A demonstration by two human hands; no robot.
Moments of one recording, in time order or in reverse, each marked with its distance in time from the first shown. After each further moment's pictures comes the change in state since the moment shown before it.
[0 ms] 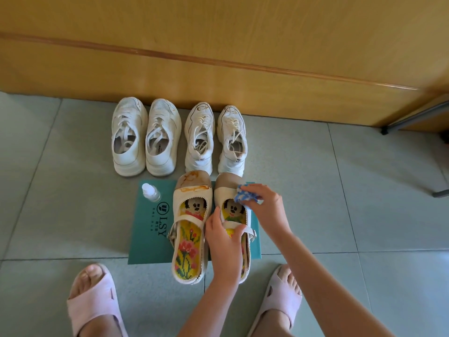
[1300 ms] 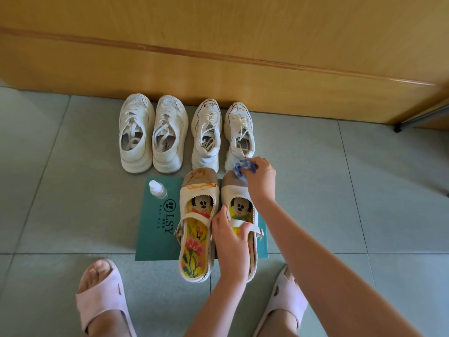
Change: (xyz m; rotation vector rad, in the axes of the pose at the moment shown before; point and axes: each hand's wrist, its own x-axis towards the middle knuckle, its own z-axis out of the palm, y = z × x) left_hand 0.001 0.000 0.001 0.020 0.009 0.010; right_hand 0.057 -0.030 0.032 0.002 0.187 0.161
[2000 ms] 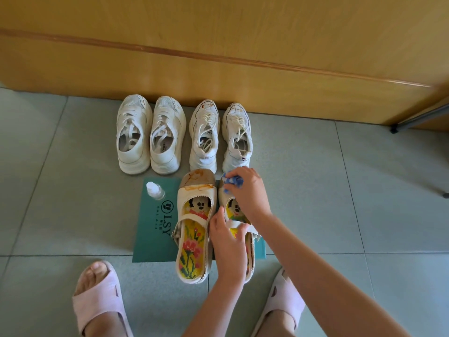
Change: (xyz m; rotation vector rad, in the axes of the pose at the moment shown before) left_hand 0.001 0.000 0.000 -0.025 -0.007 -0.020; right_hand -0.026 0.001 -0.001 -0.058 -0.185 -0.284
